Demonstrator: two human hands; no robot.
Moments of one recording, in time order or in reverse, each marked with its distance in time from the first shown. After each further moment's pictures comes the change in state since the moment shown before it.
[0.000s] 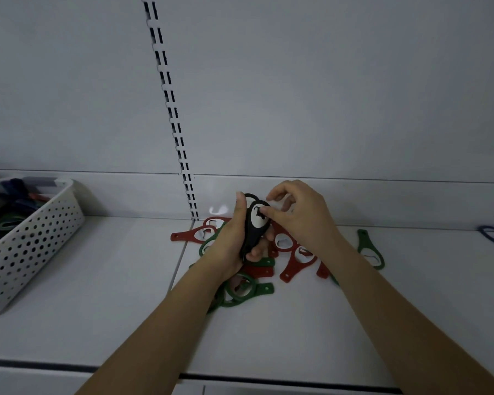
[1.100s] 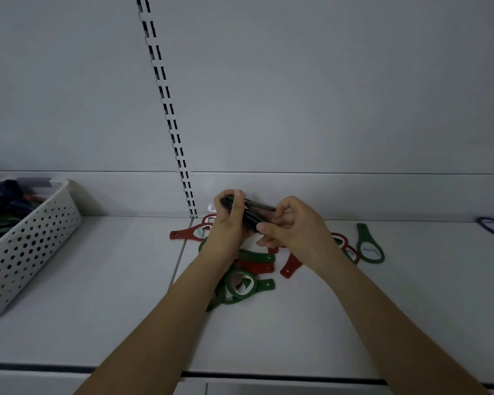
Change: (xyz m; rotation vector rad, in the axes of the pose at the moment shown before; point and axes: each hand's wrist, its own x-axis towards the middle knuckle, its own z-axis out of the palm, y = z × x) left_hand -0.001 -0.001 -0.004 0.232 0.406 0.268; right_hand -0.035 -0.013 0.003 0.573 -0.192 0.368
